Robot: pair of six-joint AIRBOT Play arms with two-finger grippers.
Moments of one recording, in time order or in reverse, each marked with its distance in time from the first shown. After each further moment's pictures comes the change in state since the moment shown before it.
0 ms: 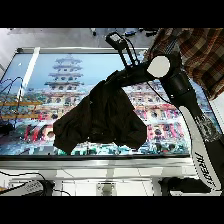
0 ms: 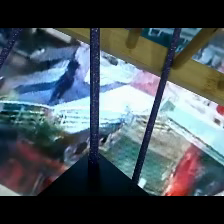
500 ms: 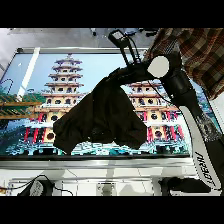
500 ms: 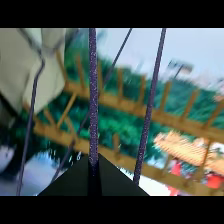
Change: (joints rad) left arm -0.031 0.487 0.098 -0.006 0.156 0.026; right arm -0.017 -0.001 0.000 -0.069 -0.064 0.042
